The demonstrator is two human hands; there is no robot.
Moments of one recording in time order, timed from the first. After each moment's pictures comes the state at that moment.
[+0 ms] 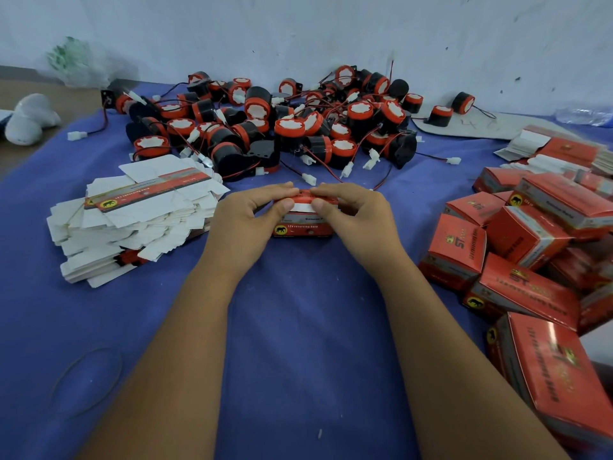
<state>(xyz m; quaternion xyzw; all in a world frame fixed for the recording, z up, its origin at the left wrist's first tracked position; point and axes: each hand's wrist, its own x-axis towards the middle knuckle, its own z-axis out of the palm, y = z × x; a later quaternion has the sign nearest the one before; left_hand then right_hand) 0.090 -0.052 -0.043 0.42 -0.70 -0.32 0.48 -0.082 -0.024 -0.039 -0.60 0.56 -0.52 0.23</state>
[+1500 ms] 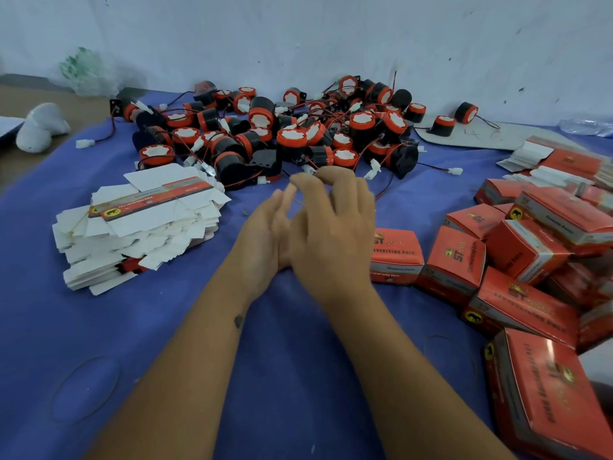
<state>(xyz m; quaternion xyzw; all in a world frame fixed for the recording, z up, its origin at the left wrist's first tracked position) 0.065 -0.032 -0.024 0.32 -0.44 -0.72 0.44 -0.026 -0.006 -0.022 -0.63 0.51 -0.52 -0.27</state>
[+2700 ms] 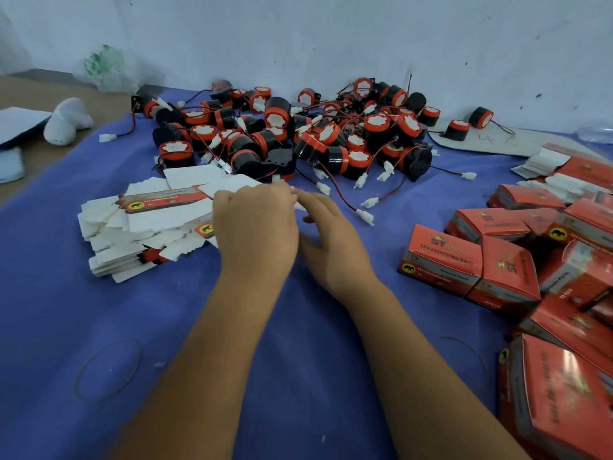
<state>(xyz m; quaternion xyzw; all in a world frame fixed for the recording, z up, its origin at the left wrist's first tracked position) 0.074 -0.028 -0.012 0.62 -0.70 0.16 0.32 -0.044 -0.023 -0.052 -0.73 0.53 -0.41 0.15</state>
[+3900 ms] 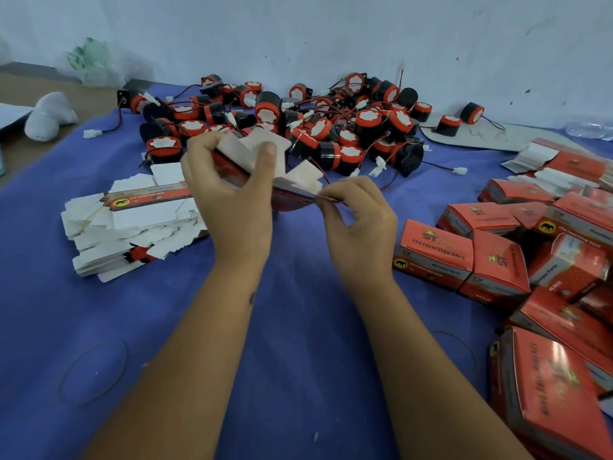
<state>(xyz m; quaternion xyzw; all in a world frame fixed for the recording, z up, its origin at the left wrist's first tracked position) 0.070 -0.038 -0.006 0.40 -0.46 -0.24 0.75 -0.055 -0.015 -0.036 -0.62 0.51 -0.59 -0.04</state>
